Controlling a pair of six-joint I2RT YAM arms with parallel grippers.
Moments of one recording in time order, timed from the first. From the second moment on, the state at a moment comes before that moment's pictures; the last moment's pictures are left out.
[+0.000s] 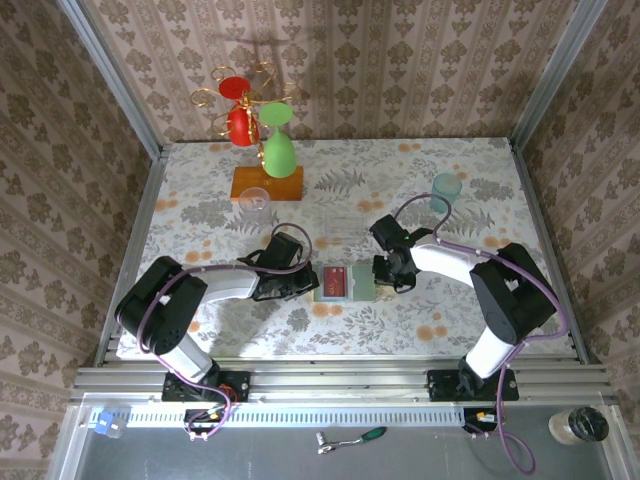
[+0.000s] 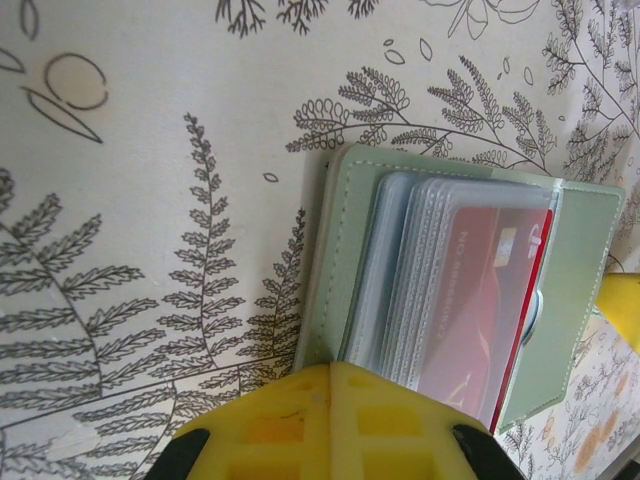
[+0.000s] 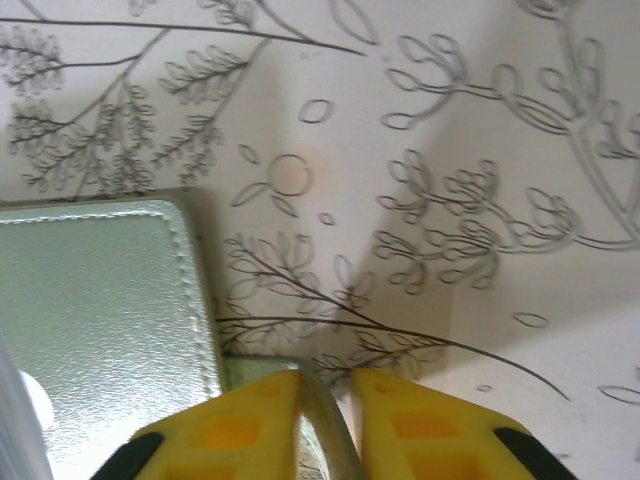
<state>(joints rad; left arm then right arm) -0.70 1.61 0.67 -0.02 0.33 -0.94 0.51 1.66 0.92 -0.61 -0.02 0.67</state>
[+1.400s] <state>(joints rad) -0.71 1.55 0.72 -0.14 0.31 -0.93 0.45 1.53 0.94 -0.70 -0.01 0.63</state>
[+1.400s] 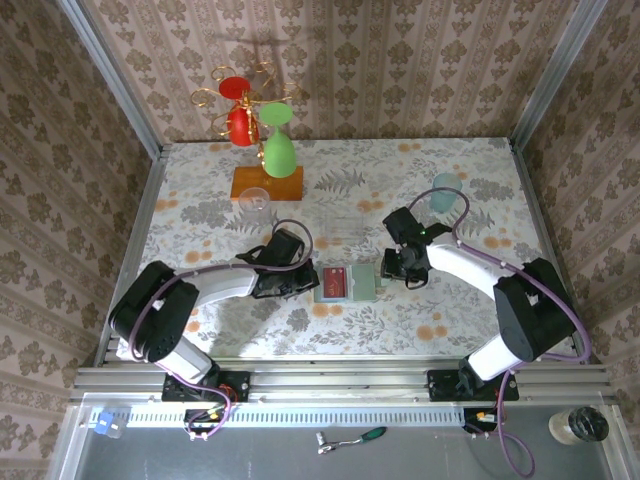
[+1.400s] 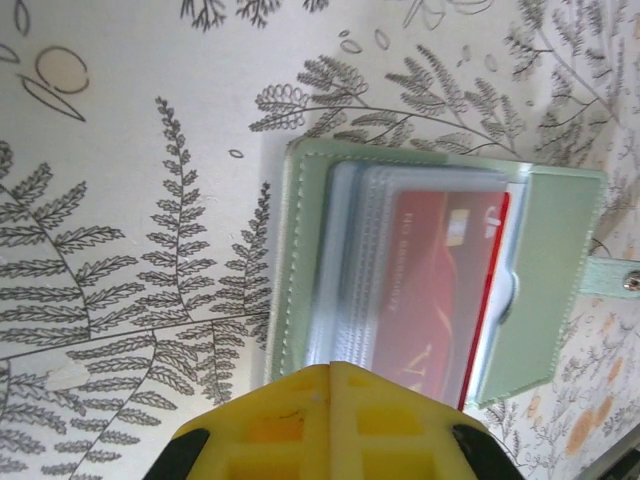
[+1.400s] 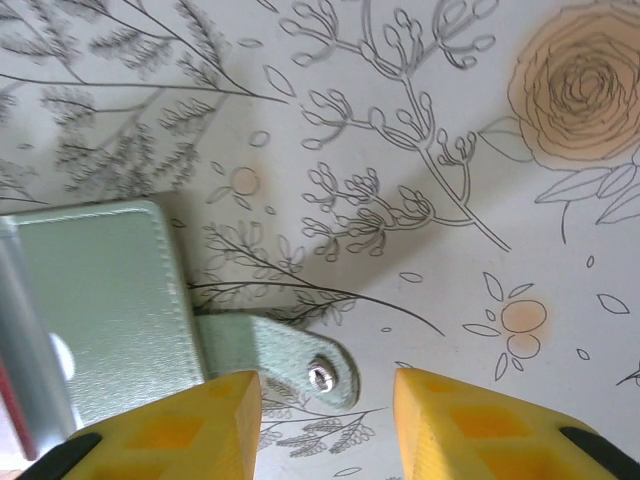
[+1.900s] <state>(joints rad) -0.73 1.52 0.77 -0.19 0.31 -0.90 0.48 1.49 1.03 -0.70 -0.16 0.65</state>
